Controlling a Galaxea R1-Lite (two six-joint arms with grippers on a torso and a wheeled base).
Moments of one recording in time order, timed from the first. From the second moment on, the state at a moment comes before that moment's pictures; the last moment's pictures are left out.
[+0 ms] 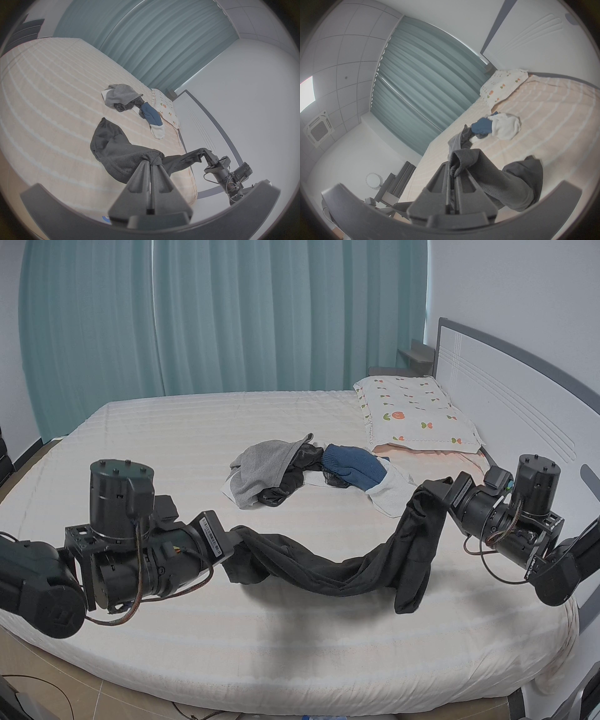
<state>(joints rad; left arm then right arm) -0.56 1.62 -0.67 -0.53 -0.02 -0.84 0.38 1.82 -0.64 -1.08 0.06 0.82</state>
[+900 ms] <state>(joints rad) -0.54 1.64 -0.68 -0.54 -0.02 -0.96 0.40 1.80 -0.59 -1.08 0.00 0.81</state>
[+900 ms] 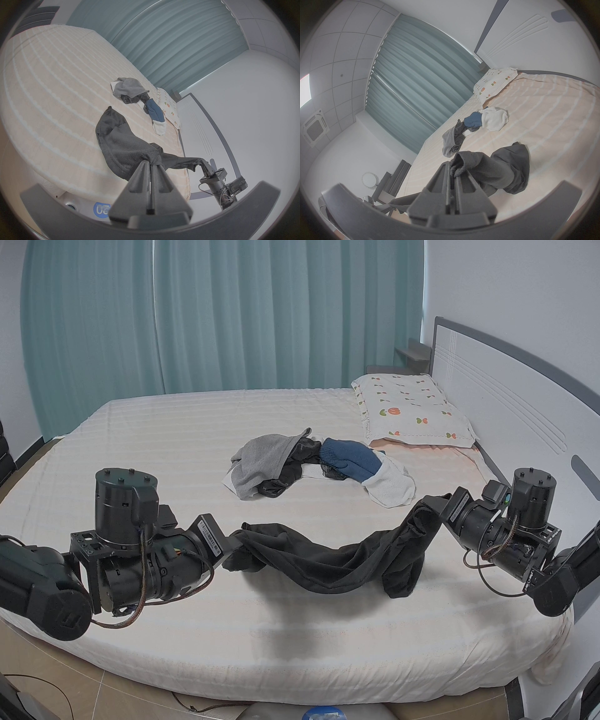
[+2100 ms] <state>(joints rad) -0.52 1.61 -0.68 -0.54 -0.01 -0.95 0.40 1.80 -0.60 -1.08 -0.08 0.74</state>
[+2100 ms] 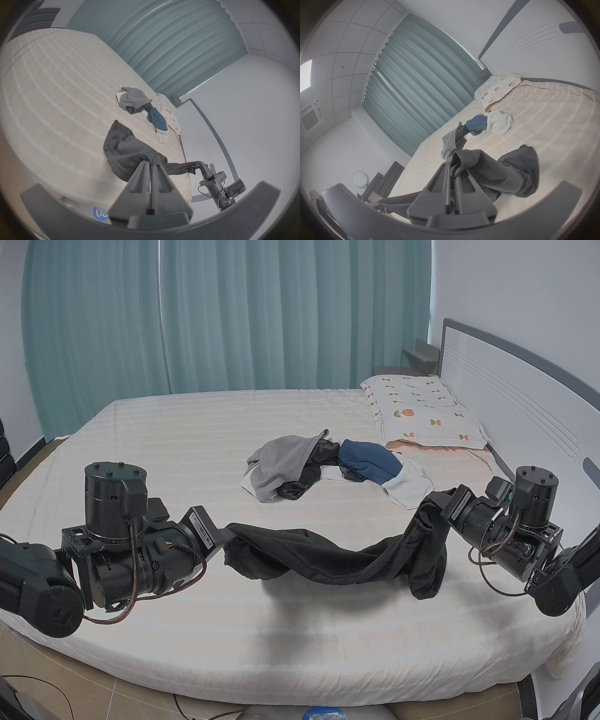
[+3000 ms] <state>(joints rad) -0.50 1.58 -0.67 -0.53 -0.01 -0.94 0.37 1.78 -0.61 -1.09 -0.07 0.74</state>
